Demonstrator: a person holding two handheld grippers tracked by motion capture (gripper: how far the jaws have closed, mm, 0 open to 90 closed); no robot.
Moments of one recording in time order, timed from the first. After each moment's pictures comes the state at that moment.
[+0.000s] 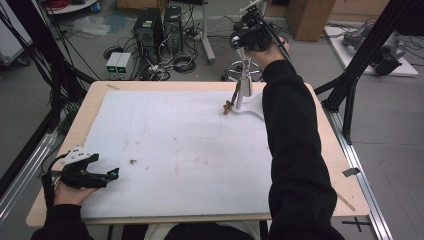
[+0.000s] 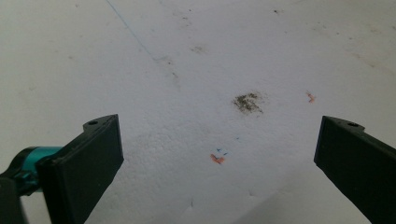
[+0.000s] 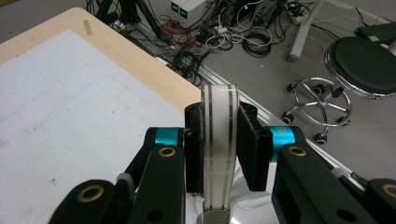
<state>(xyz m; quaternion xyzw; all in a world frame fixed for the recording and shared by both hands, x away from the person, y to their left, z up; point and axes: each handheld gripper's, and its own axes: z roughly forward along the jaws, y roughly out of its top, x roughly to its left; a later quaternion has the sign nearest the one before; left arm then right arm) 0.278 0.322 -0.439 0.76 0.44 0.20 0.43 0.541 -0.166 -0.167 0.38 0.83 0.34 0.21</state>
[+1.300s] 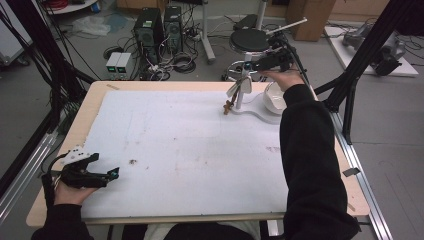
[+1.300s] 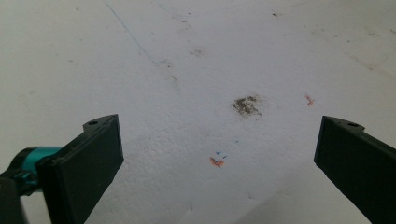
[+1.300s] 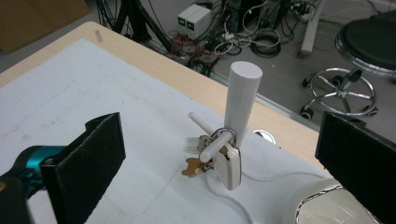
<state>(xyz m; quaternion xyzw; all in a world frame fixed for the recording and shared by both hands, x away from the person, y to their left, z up) 0.279 0.321 -0.438 0.76 0.44 0.20 0.44 0.502 -0.228 -0.209 0.41 0.80 0.41 0.18</state>
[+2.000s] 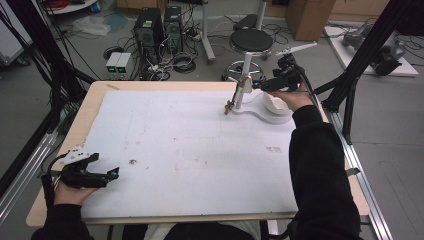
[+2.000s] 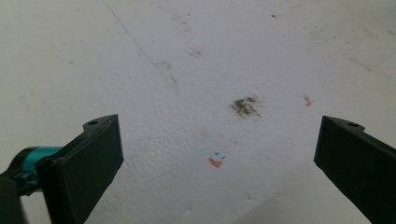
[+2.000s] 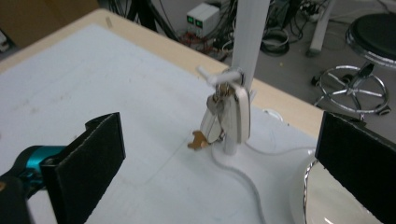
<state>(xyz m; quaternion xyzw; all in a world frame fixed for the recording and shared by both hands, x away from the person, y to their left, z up) 0.278 0.321 -0.437 0.76 0.44 0.20 0.44 0.470 -0.254 -0.247 0.39 0.80 0.41 0.17</state>
